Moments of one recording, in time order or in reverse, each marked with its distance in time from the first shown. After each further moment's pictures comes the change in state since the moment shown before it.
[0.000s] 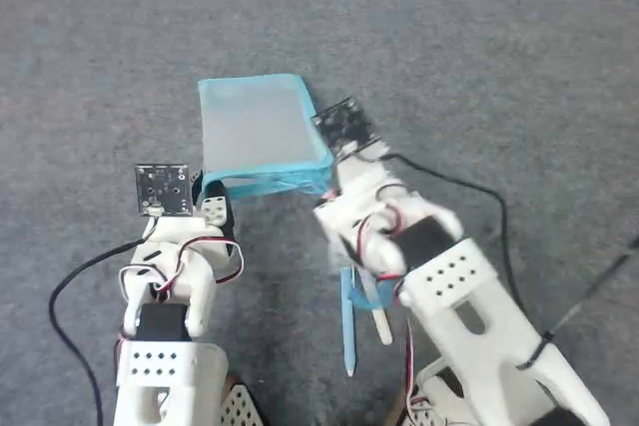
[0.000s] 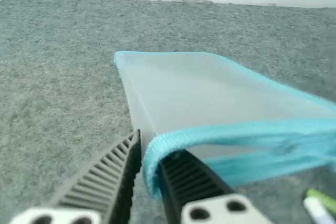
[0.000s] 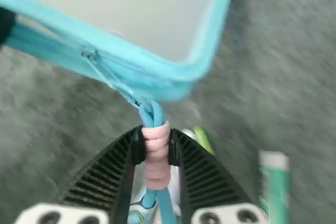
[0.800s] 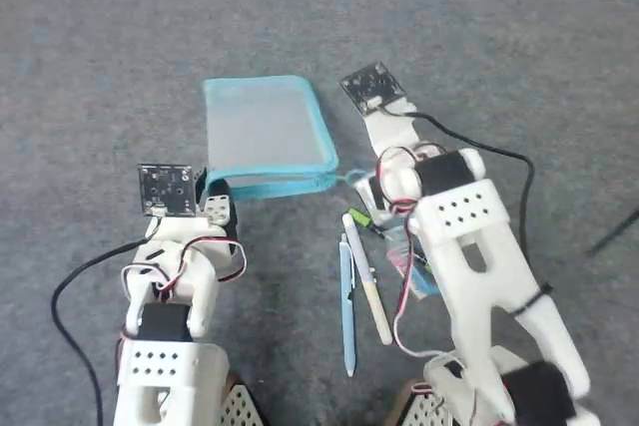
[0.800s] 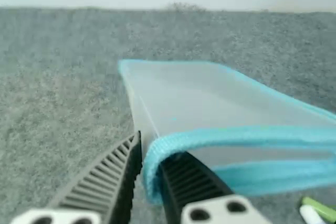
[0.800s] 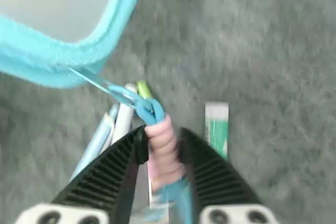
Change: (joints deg) left arm 1.4 0.0 0.4 -2.2 0.1; right arm 11.2 13.5 -17.1 18.6 10.9
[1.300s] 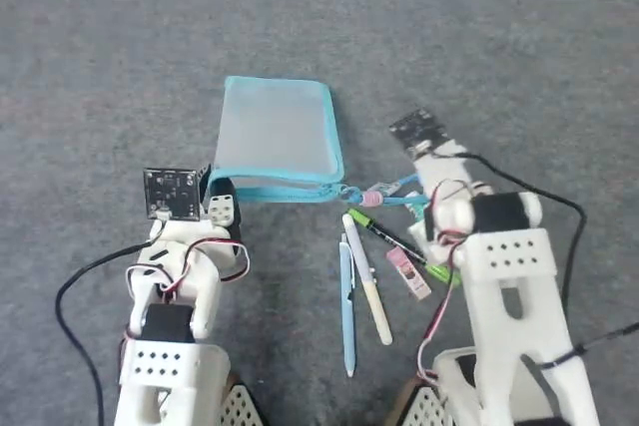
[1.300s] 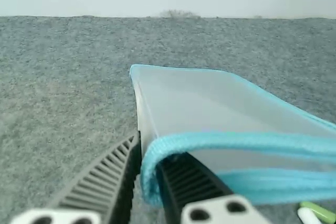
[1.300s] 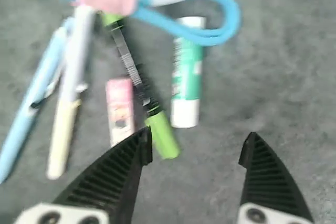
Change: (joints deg) left arm 1.6 0.0 1.8 -3.5 0.0; right arm 14.0 -12.0 15.0 1.9 12.5
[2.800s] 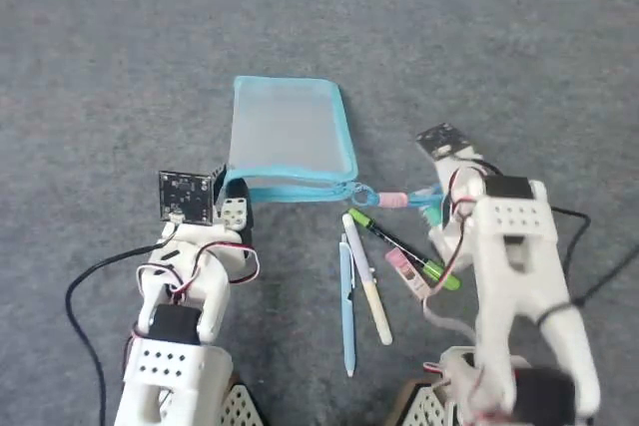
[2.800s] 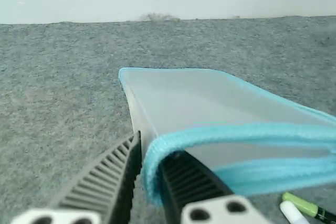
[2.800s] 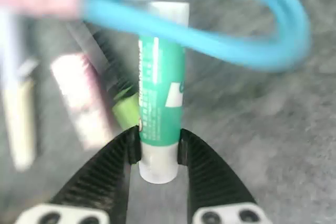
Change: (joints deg) left arm 4.0 0.0 1.9 -3.2 0.0; right arm 4.5 9.7 2.7 0.4 7.5
